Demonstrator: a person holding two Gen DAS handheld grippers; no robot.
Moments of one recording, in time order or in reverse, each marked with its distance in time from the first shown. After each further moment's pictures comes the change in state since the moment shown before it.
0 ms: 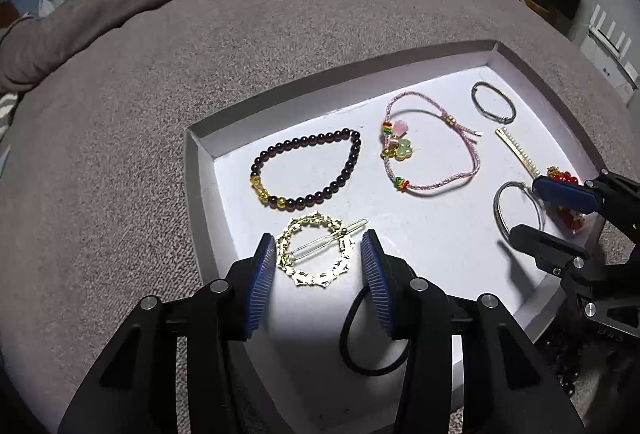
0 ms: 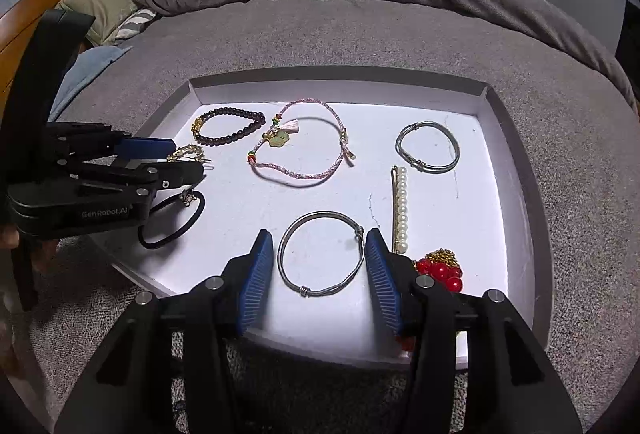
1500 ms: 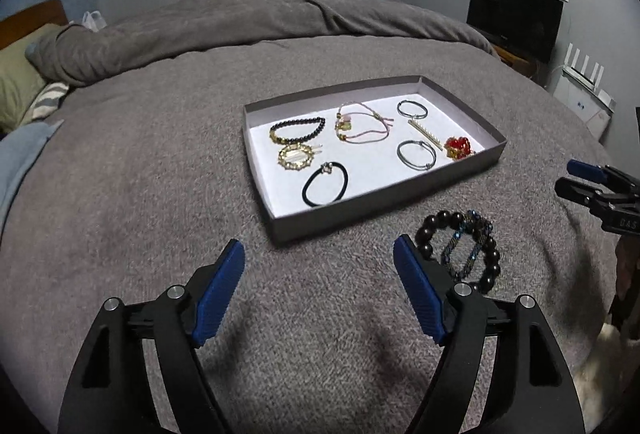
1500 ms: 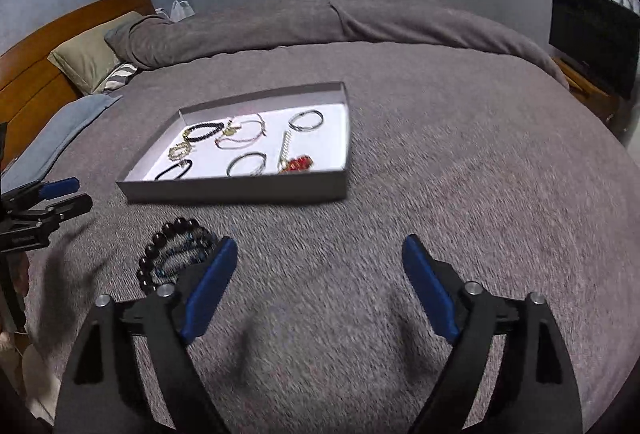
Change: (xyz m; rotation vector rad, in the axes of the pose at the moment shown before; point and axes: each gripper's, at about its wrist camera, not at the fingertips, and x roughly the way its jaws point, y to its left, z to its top) left arm -0.128 -0.036 -0.132 -0.060 -0.262 0.022; right arm -0.137 -0.053 -0.112 0.133 -0.179 -0.086
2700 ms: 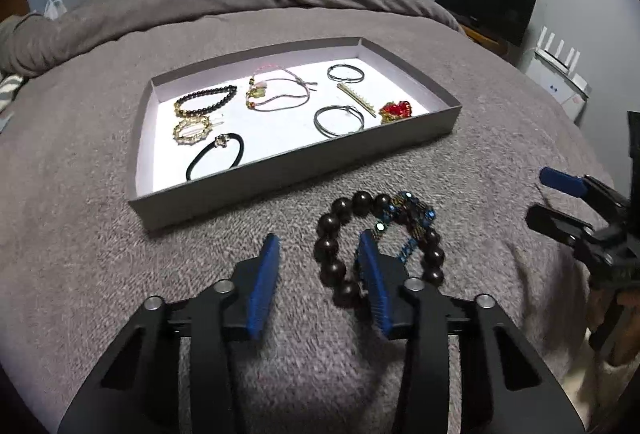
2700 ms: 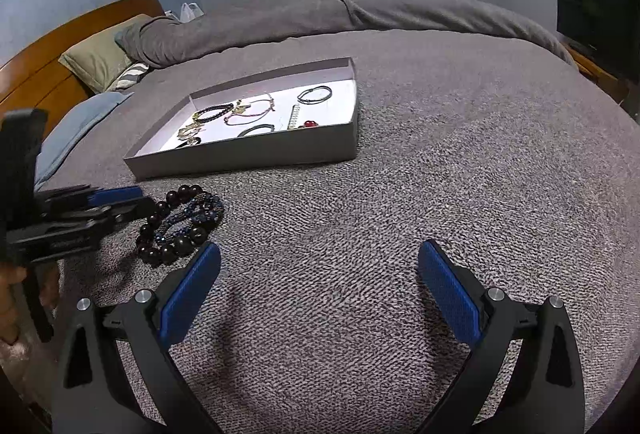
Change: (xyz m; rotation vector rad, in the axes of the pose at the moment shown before) left arm 0.053 -0.067 -0.005 0.015 0.077 -0.145; right arm 0.006 -0.004 -0.031 0.007 -0.007 0.062
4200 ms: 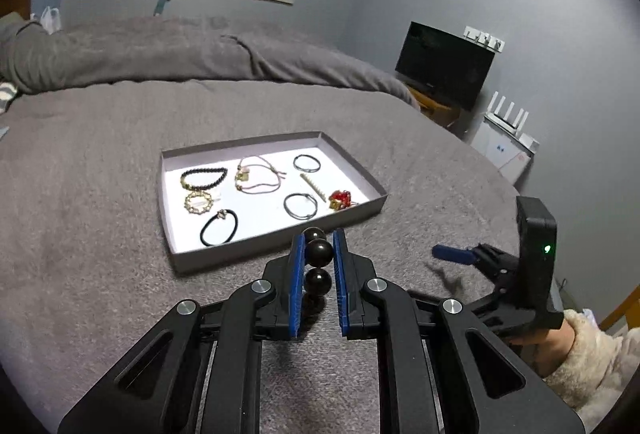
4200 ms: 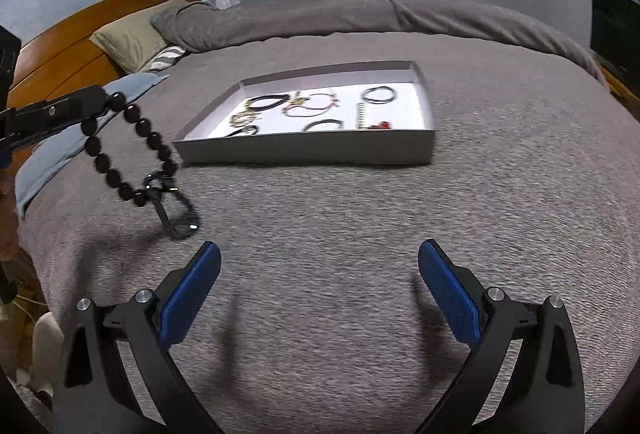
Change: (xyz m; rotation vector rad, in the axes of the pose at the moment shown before) left arm -0.120 0.022 0.014 -0.044 -0.219 -0.188; right arm 0.005 0.054 0.003 -0.085 0.024 0.099
